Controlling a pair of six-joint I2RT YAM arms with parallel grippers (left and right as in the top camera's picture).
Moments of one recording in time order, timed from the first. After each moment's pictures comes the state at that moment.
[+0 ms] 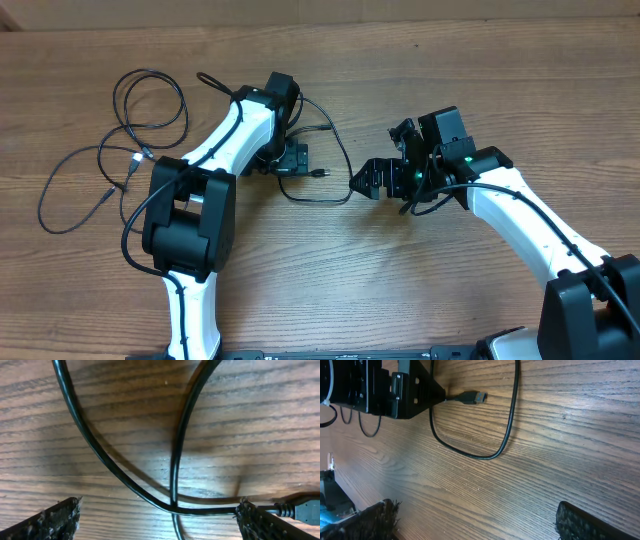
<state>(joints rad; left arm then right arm) -0.31 2.15 1.60 -1.02 -0.05 -0.33 0.31 1.59 1.04 -0.59 -0.55 0.33</state>
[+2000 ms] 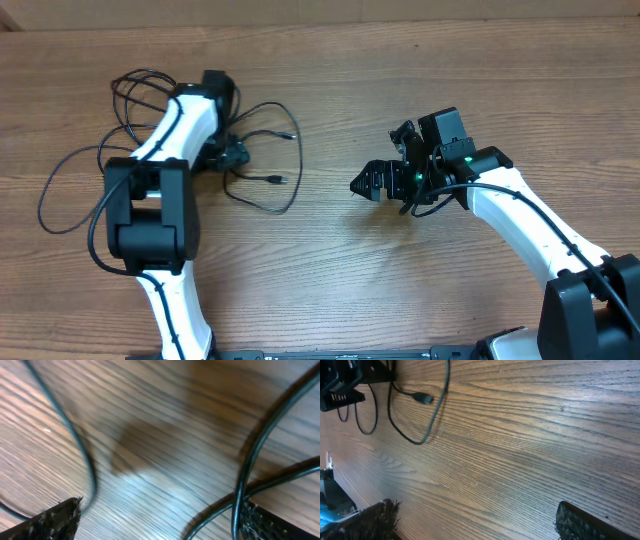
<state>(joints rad) -0.05 2.15 1.58 -1.08 -0.26 -0.60 0.31 1.59 1.04 -0.61 -0.55 0.33</state>
